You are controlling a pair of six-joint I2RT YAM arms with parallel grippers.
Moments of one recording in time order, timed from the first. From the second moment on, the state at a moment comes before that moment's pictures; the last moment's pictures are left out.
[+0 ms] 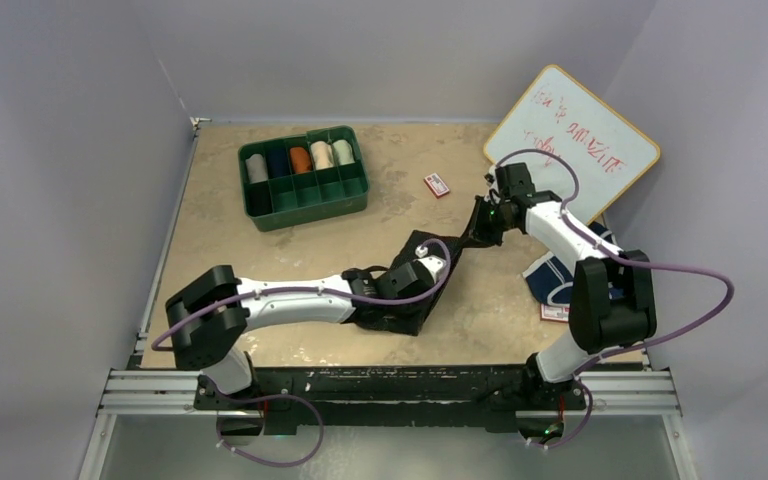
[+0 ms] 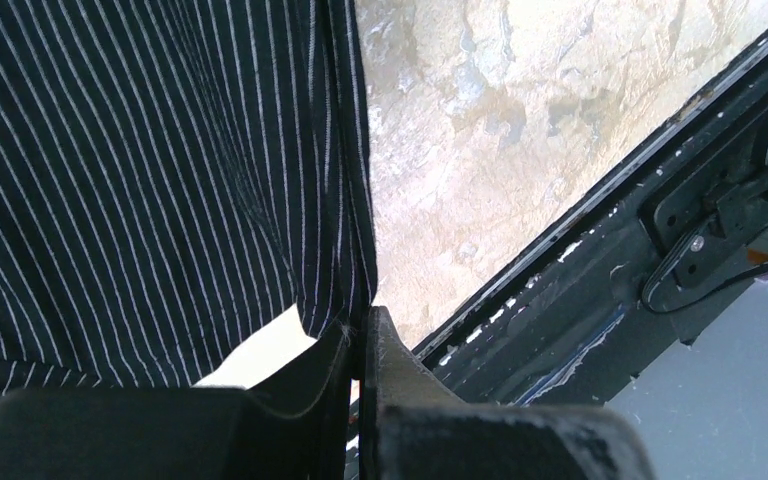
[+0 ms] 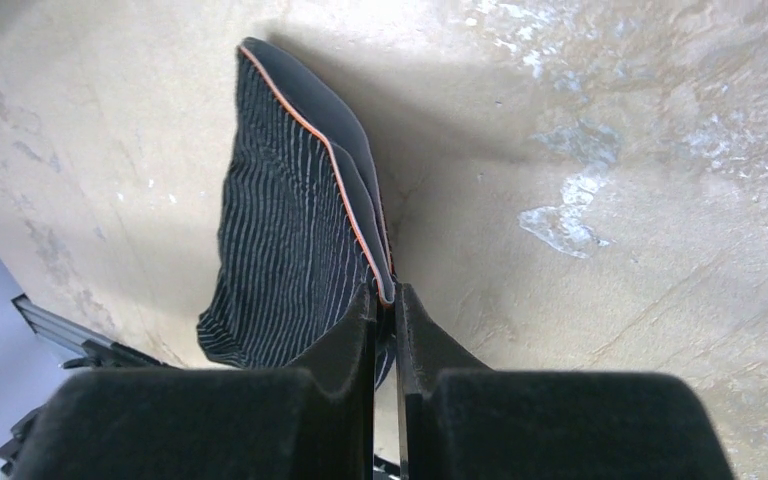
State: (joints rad) left arm -1.18 1.65 1.05 -0.36 -0.04 -0.59; right arm 0.18 1.58 1.06 -0.58 -0.35 0.48
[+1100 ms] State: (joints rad) left arm -0.84 1.53 0.77 -0.06 0.23 -0.63; right arm 0.32 1.99 1.62 -0.81 -0.32 0.64
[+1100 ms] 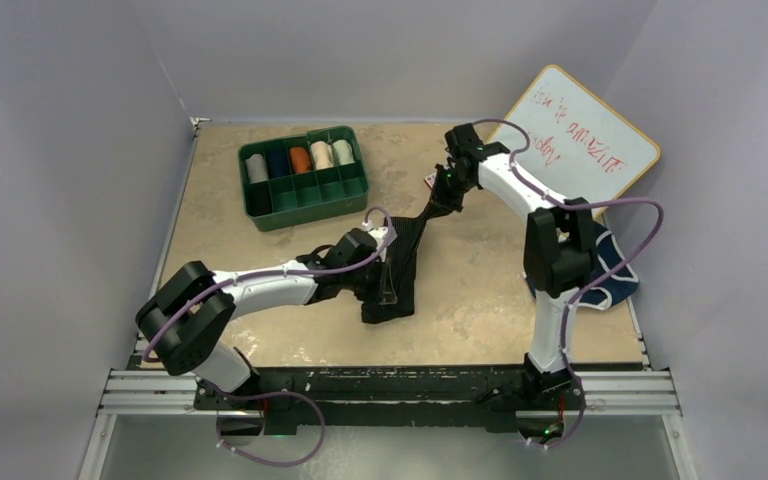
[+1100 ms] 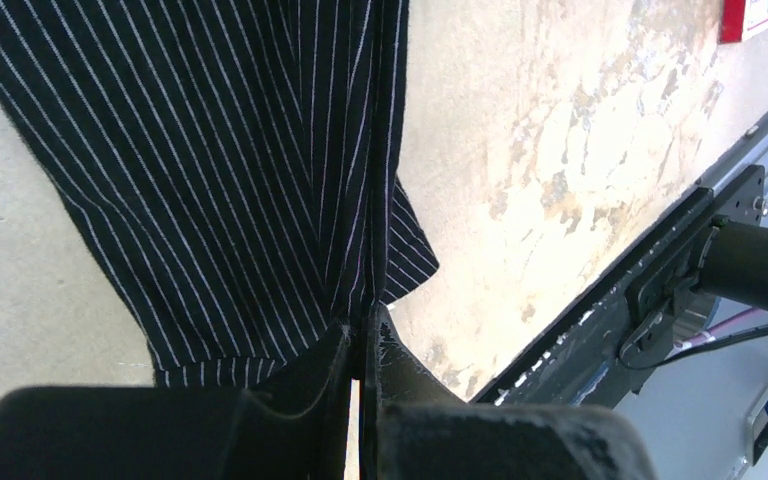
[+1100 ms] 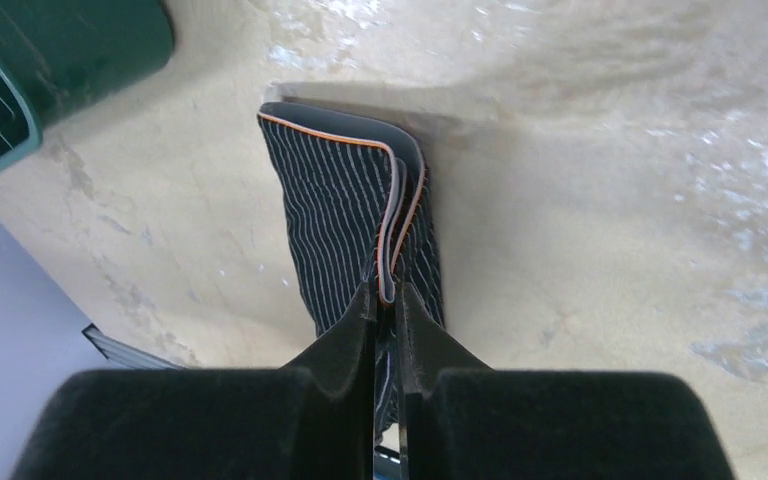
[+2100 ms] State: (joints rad) left arm -0.75 1.52 0.63 0.08 0.20 -0.70; right arm 0.50 2.39 2.15 -0.99 -0.16 0.73
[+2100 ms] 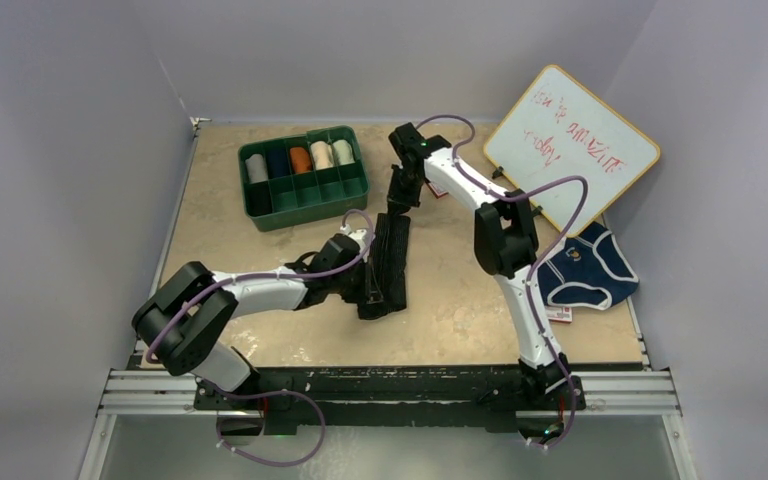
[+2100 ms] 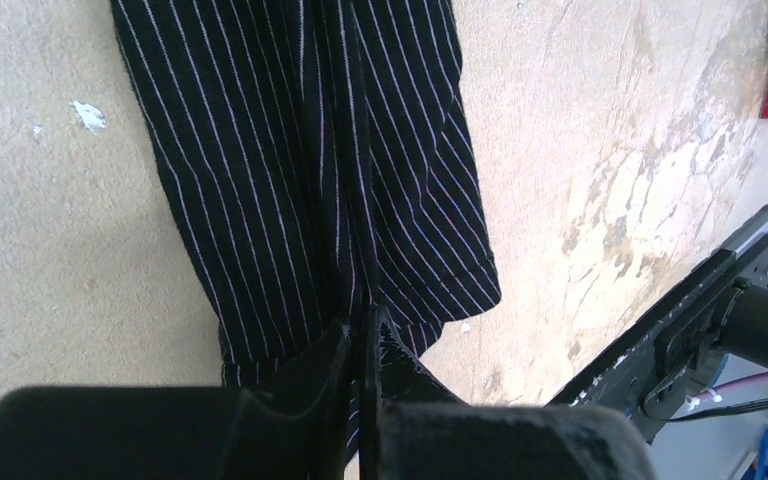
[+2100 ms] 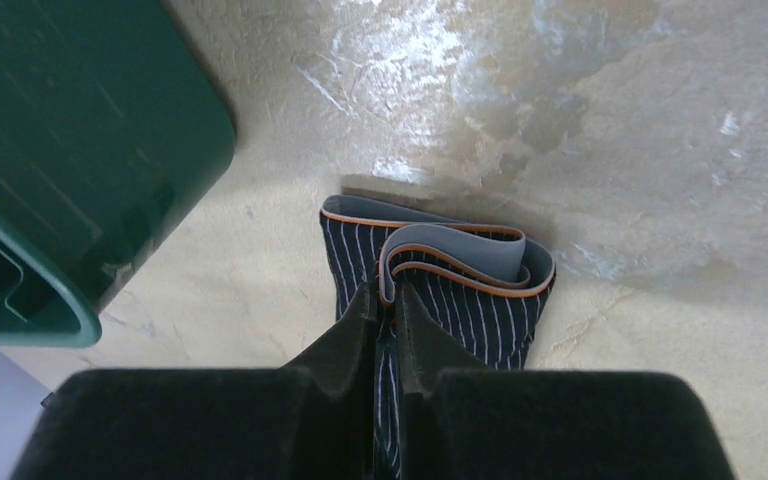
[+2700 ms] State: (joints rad) left arm -0.74 1.50 0.63 0.03 0.17 -0.70; right arm 0.50 2.41 2.15 -0.90 -0.23 0.75
